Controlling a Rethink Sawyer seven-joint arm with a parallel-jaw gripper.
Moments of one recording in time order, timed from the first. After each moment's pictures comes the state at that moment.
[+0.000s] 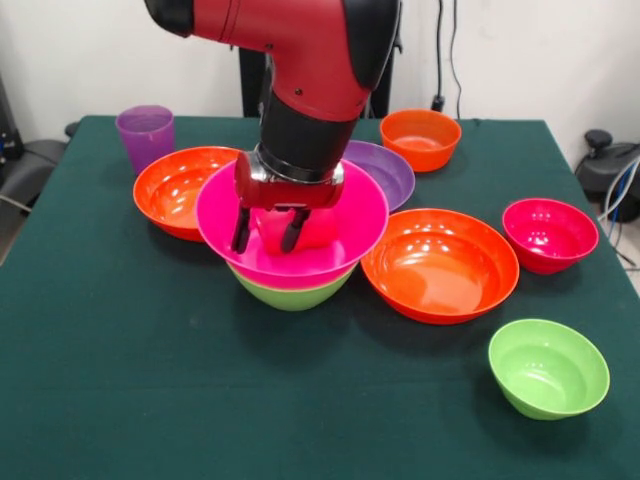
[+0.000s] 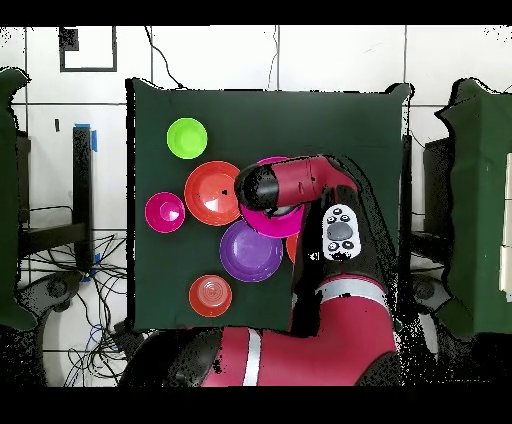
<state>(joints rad) -0.26 -0.47 0.04 1.38 -0.50 0.66 1.59</state>
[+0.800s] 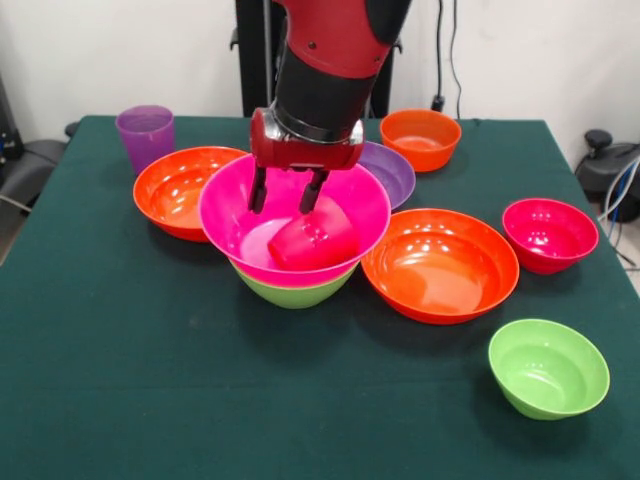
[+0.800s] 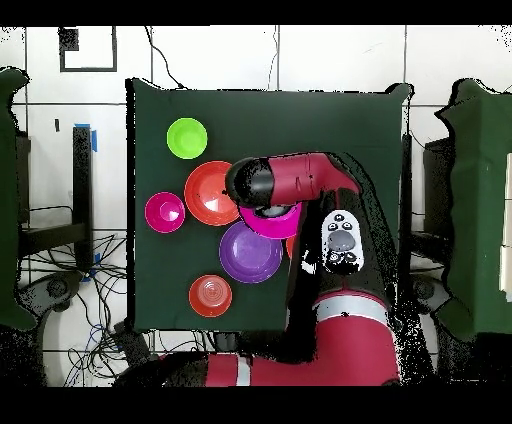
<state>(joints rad) -0.24 -0.55 0.05 1.41 -0.42 0.79 1.59</state>
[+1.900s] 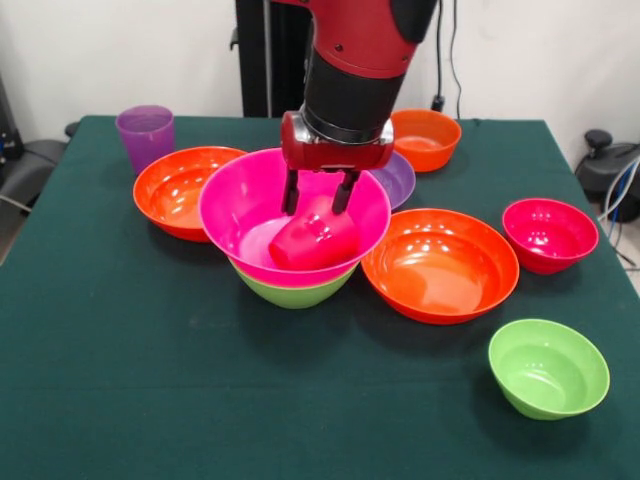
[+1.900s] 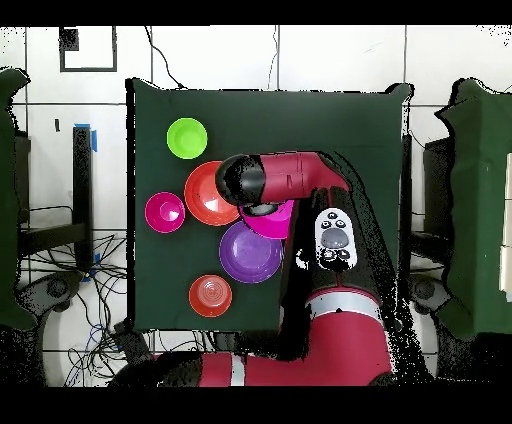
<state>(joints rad) -0.23 -0.55 0.07 1.42 -0.35 0.80 1.59</state>
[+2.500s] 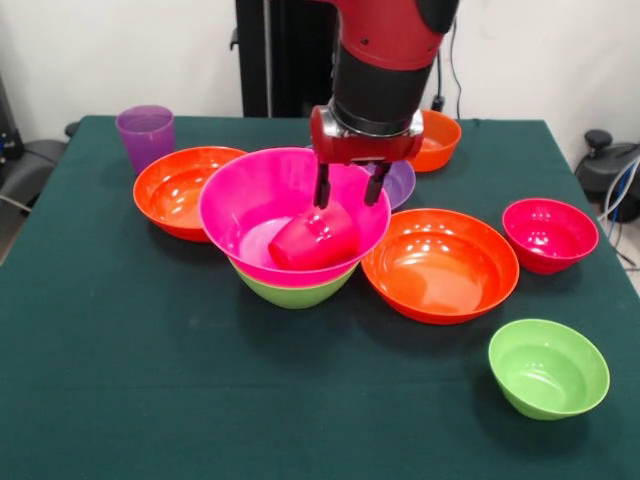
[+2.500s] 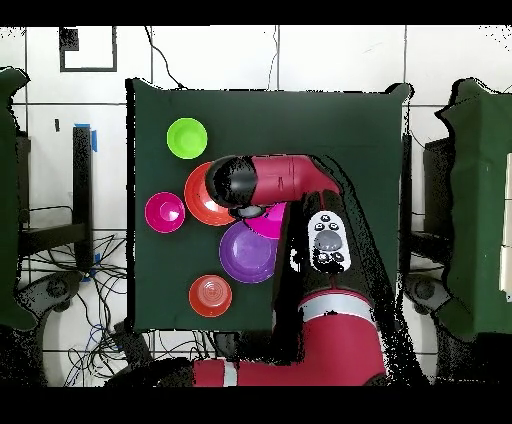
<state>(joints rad) -0.22 -0.57 0.09 1.47 -0.28 0.80 1.59</state>
